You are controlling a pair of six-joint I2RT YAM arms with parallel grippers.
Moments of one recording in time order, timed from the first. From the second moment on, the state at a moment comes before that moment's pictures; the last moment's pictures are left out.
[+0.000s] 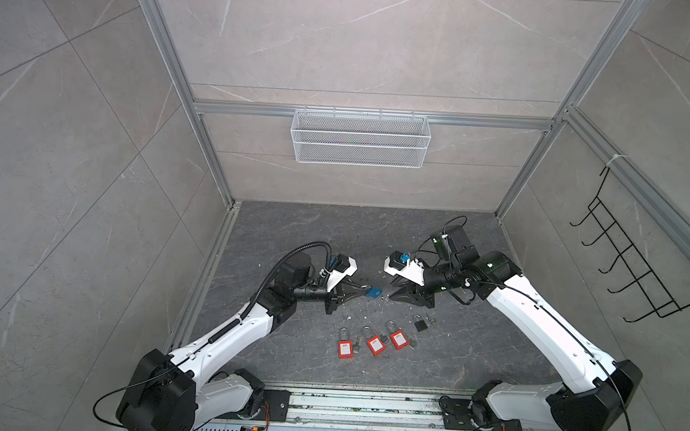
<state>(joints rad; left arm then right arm) -0.56 1.15 0.71 0.08 0.87 0.16 0.55 1.35 1.36 -1.00 -0.61 -0.69</state>
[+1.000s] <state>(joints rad) -0.57 1.17 0.79 -0.03 0.92 0.24 0.55 1.45 1.37 -1.07 -0.64 -0.84</state>
